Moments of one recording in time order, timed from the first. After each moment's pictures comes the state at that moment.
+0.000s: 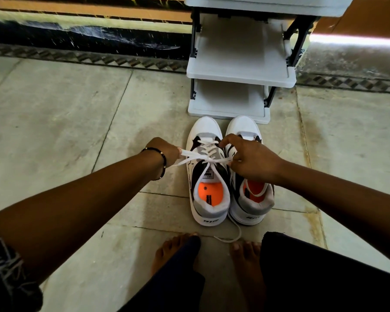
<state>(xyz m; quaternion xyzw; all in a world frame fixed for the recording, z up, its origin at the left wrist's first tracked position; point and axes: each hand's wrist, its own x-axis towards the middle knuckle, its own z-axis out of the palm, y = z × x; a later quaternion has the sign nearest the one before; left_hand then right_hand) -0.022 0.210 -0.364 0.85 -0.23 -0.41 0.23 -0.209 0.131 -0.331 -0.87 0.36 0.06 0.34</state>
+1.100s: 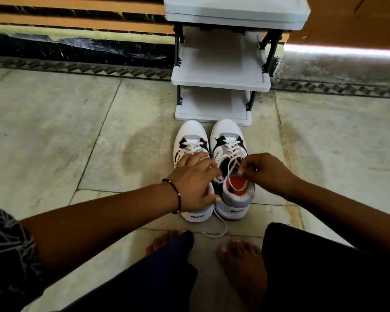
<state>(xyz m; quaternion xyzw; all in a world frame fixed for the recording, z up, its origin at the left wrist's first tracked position) -0.105 0.243 -0.356 0.64 -0.75 -0.15 0.02 -0.282 0.138 -0.341 -0.79 0.46 -0.02 0.41</state>
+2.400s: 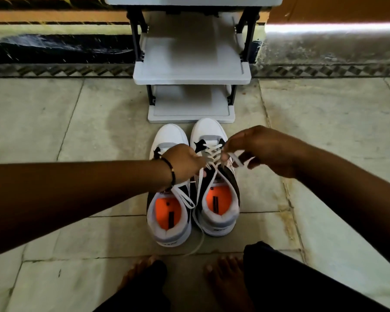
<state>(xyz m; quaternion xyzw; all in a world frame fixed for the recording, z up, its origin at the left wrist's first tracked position) -0.114 0.154 -0.339 0.75 -0.48 -0.43 0.13 -0.271 0.084 -0.303 -0.65 0.46 -0.01 0.60</state>
